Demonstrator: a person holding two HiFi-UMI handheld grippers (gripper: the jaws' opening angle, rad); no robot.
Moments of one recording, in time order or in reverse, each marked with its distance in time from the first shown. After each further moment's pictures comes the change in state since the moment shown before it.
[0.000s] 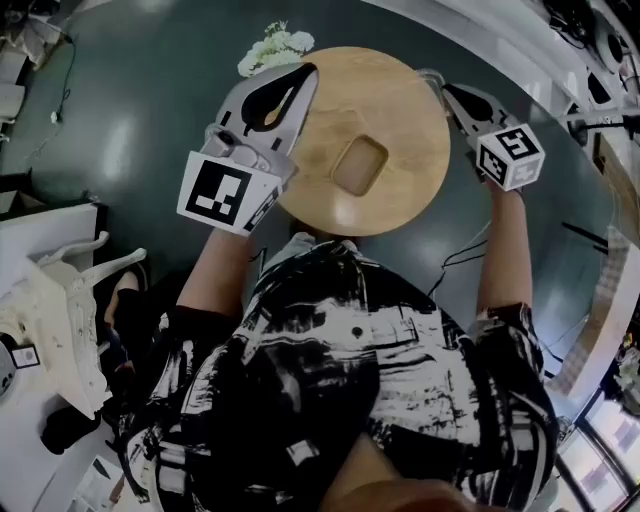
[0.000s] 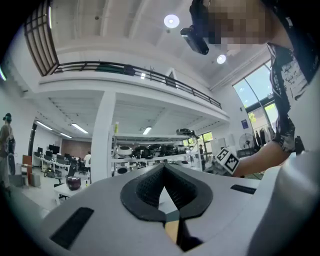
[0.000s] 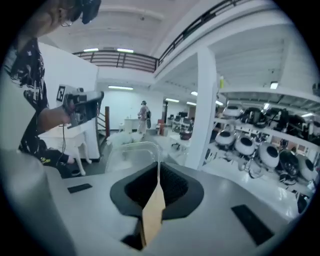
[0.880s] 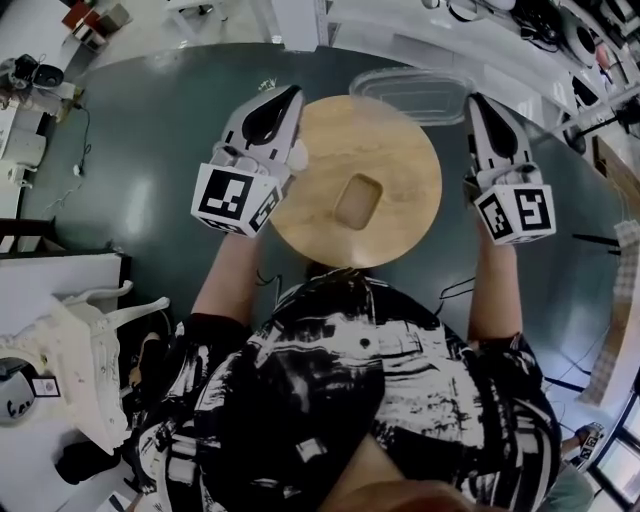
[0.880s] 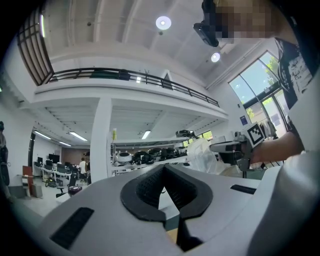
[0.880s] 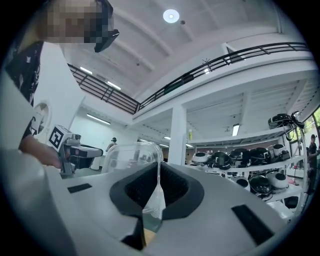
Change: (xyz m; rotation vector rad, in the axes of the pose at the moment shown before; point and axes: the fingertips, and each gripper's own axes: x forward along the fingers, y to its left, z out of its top) left arm 0.025 -0.009 0.040 0.075 -0.024 0.003; right arm -0.151 0.005 0.142 0.000 -0.510 -0.389
